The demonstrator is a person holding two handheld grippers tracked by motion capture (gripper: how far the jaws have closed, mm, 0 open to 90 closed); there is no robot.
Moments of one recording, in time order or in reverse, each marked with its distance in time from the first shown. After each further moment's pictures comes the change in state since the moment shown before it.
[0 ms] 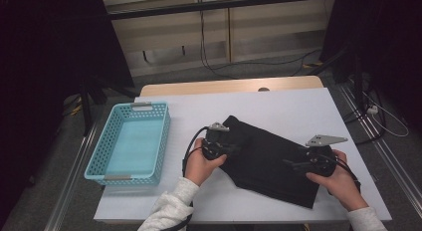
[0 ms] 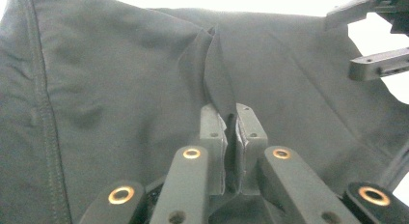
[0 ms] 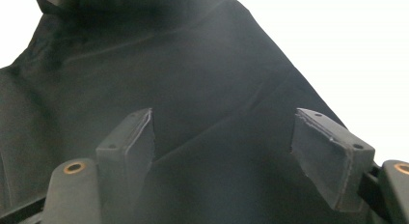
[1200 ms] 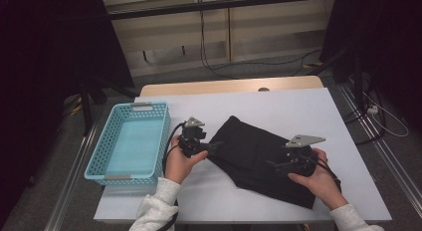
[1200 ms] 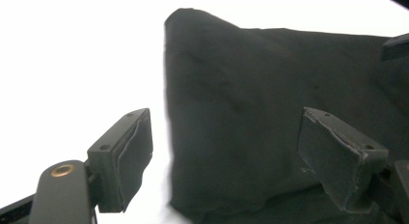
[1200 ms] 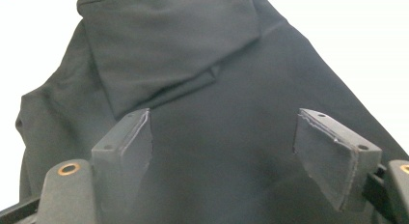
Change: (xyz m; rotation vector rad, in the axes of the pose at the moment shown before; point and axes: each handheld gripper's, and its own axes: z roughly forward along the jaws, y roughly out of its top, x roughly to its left) left arm 0.043 -0.015 -0.045 -0.100 0.207 -0.026; right arm 0.036 0.018 0.028 -0.015 0.040 -0.064
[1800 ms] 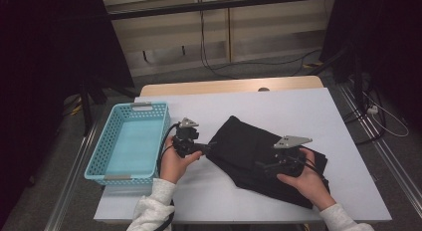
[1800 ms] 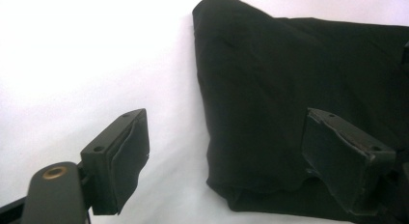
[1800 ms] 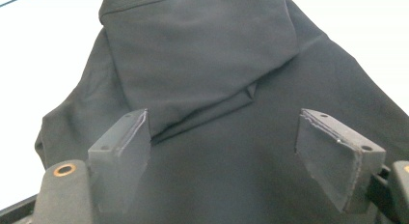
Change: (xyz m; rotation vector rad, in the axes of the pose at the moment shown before) left arm 0.014 -0.007 -0.004 0.020 0.030 0.002; right arm 0.018 0.008 0.018 -0.006 0.021 -0.012
